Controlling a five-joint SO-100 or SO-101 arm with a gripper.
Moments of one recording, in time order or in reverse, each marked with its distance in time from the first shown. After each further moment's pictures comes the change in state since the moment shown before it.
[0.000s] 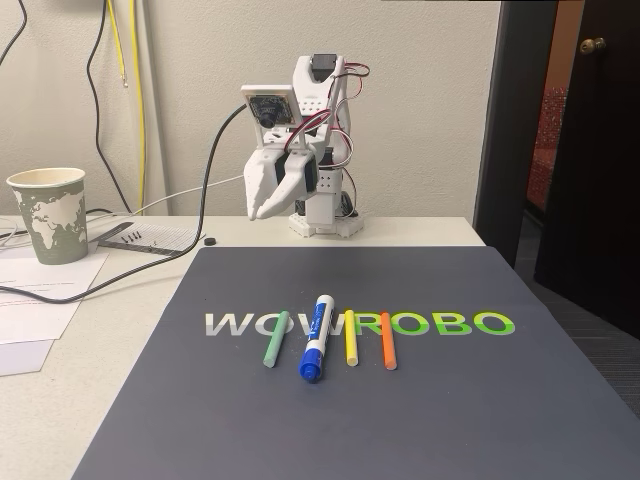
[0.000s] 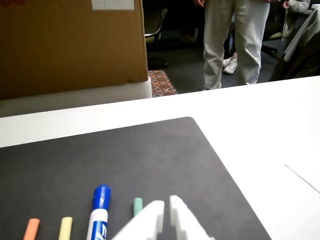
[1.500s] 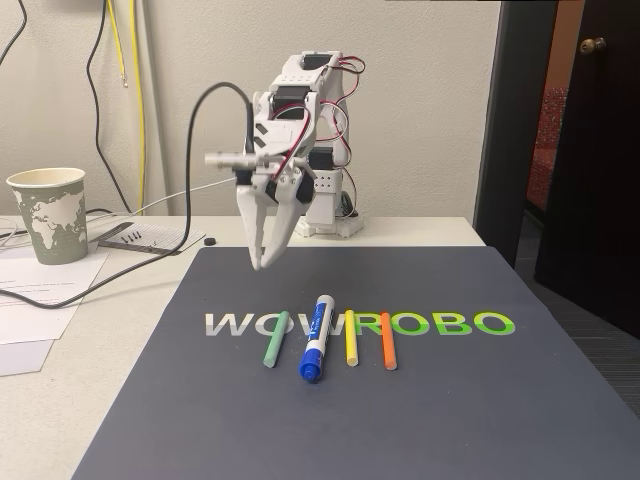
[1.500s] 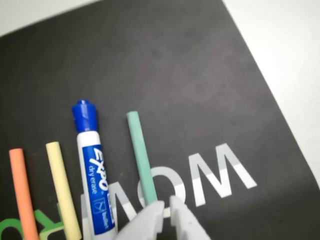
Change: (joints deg) arm -0.8 -23.1 -44.2 61.9 8.7
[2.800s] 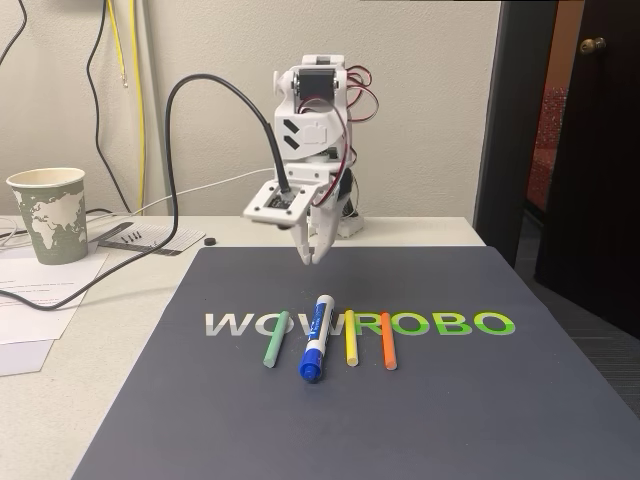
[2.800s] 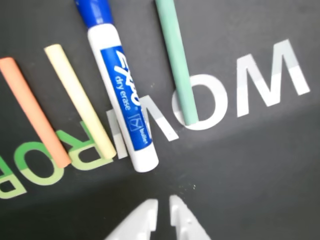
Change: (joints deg) arm -9.1 -23.4 -39.1 44.0 9.8
